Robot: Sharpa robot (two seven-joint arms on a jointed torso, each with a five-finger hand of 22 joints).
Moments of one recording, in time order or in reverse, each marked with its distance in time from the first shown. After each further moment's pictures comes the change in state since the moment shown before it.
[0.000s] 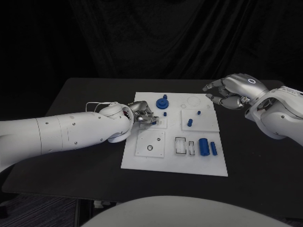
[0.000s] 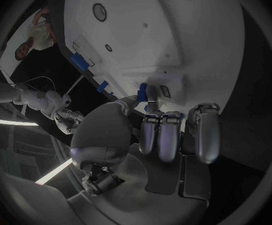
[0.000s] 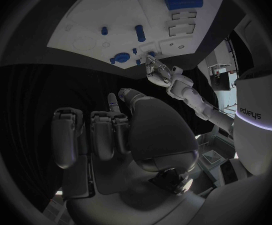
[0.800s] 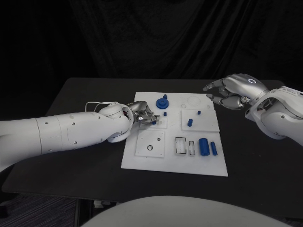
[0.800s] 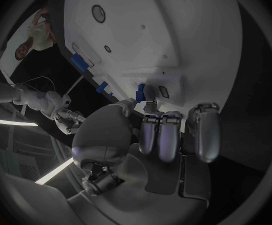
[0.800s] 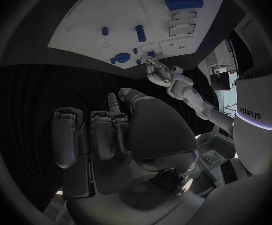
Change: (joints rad) left arm 0.000 -0.002 0.000 -0.001 -0.001 0.006 0.001; left_hand -0.077 0.037 -0.146 0.077 -0.035 -0.013 0.006 0.007 0.017 0.000 0.000 0.000 0.000 0.000 0.000 0.000 0.000 0.000 -0.004 0.004 -0.004 0.000; right arm -0.001 0.000 0.000 -0.002 0.000 0.000 -0.002; right_hand 0.000 0.000 0.004 -0.004 0.005 0.000 0.000 0.000 -0.001 0.000 0.000 0.000 0.000 0.000 0.000 0.000 0.000 0.000 0.000 0.000 0.000 0.000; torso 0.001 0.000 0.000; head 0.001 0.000
